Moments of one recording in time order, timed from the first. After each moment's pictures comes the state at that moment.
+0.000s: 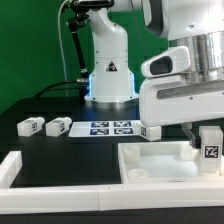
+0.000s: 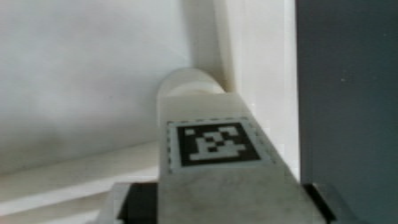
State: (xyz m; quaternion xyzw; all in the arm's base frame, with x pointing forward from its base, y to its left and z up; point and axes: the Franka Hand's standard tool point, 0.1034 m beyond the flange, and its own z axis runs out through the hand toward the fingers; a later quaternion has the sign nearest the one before) arm 0.626 0.118 0.073 -0.99 0.11 -0.04 0.08
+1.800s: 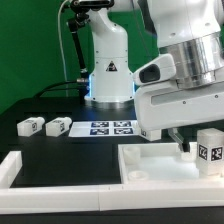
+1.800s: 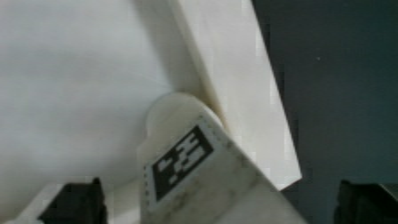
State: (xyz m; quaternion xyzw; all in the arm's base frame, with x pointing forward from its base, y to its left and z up) arm 0.627 0.118 0.071 -0.99 0.01 -0.04 0.10
